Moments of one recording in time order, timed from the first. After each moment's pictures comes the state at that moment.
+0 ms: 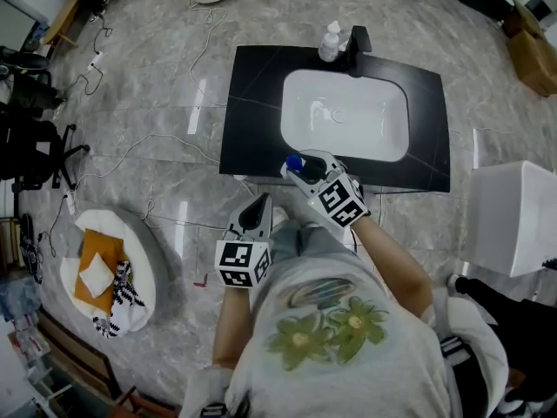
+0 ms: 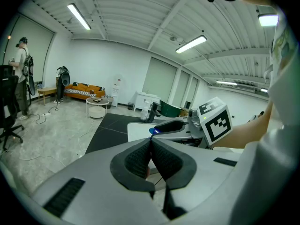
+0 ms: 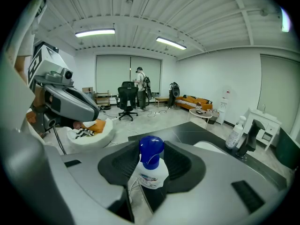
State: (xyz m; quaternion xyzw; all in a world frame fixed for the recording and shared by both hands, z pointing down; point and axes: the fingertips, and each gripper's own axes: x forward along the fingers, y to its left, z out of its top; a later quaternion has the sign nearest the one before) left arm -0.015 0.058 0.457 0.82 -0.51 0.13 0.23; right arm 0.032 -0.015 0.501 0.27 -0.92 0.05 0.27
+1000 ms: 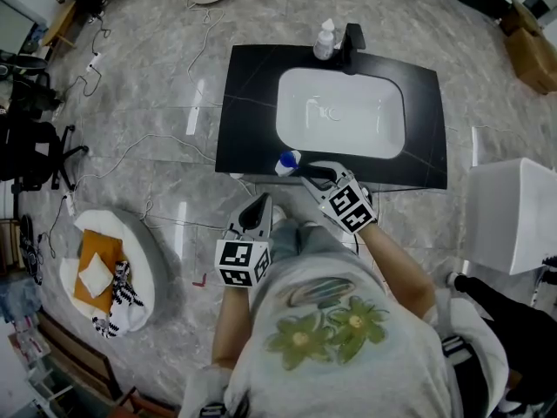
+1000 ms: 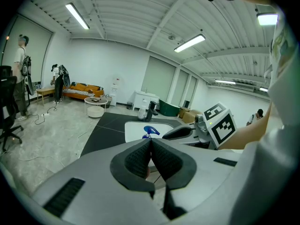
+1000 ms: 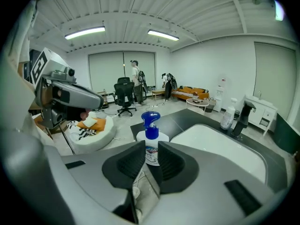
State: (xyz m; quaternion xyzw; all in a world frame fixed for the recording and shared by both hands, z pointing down) left arm 0.000 0.065 0.458 0.82 -0.50 0.14 0.23; right arm 0.075 0.012 0.522 0.28 -0.91 0.11 0.29
